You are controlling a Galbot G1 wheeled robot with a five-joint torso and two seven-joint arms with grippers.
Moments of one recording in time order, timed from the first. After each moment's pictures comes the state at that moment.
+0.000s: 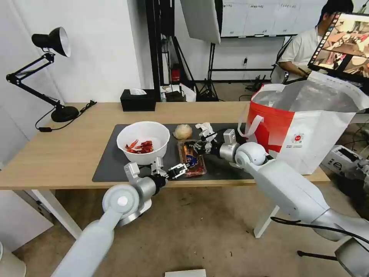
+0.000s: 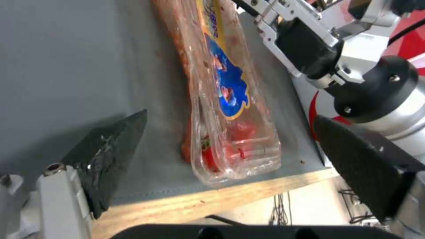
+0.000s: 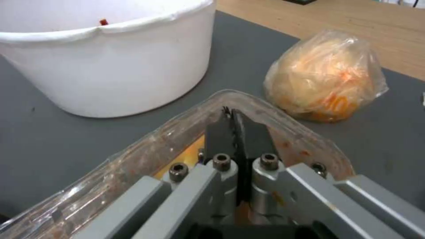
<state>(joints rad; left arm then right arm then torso) 0.96 -1.13 -0.13 -1.94 -1.46 0.54 -0.42 -0.37 1.02 -0.28 1.35 0.74 -0.32 -0.43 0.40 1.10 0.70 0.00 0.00</state>
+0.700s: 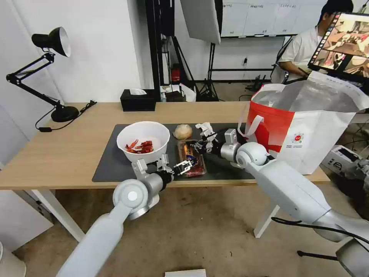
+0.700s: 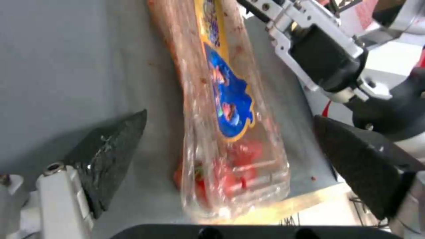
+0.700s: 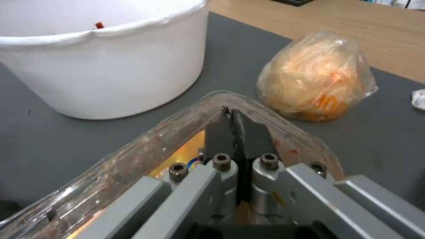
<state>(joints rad) 0.88 -1.17 -0.07 -1.89 -1.45 0.49 -0.49 -0.38 1.02 -0.27 1.35 0.74 -0.33 -0.42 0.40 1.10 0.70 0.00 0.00</state>
